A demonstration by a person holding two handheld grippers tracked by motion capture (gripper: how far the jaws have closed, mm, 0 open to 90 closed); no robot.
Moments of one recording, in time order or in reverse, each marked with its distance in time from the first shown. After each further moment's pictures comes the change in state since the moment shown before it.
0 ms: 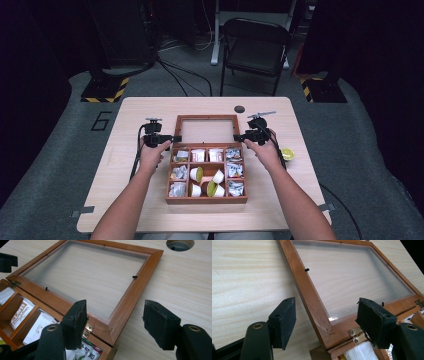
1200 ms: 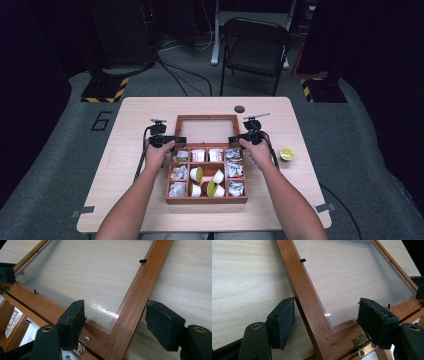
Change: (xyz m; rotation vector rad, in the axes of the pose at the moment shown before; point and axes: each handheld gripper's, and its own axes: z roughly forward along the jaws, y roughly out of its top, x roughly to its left) left arm 0.004 -0.003 0.025 0.039 -0.055 -0.059; right arm -0.011 -0.004 0.038 0.075 0.066 0.112
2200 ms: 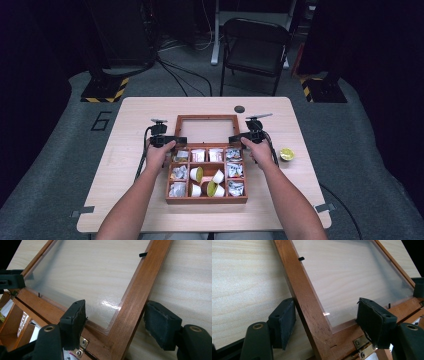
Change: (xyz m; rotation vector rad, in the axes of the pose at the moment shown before) left arm 0.000 0.000 0.001 0.002 0.003 0.012; right arm -0.012 0.000 0.005 0.026 0.081 0.103
